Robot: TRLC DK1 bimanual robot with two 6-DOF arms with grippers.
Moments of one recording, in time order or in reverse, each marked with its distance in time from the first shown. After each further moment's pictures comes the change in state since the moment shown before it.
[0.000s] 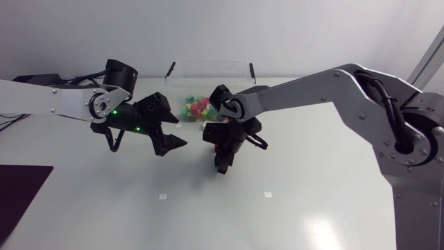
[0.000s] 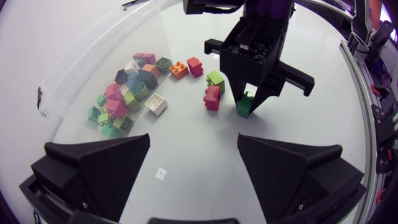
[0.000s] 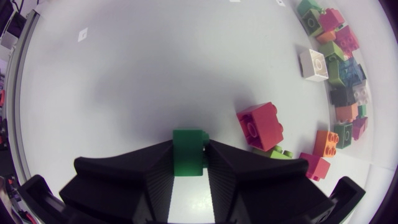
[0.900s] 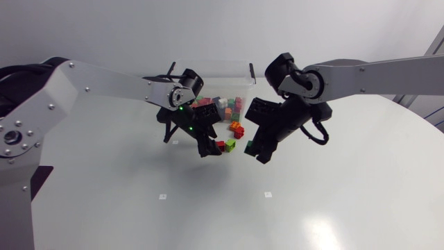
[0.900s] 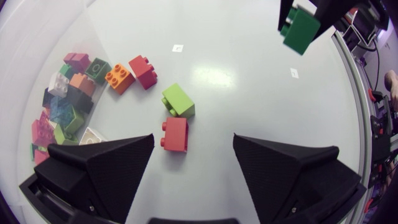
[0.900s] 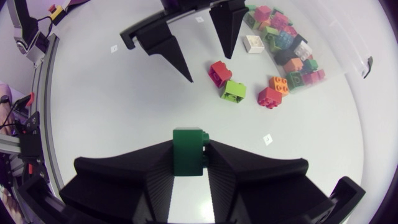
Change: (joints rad) left arm -0.219 0.449 0.500 -0.318 -0.063 -0.013; right arm -0.177 -0.459 -0.324 -0.011 -0.122 0.011
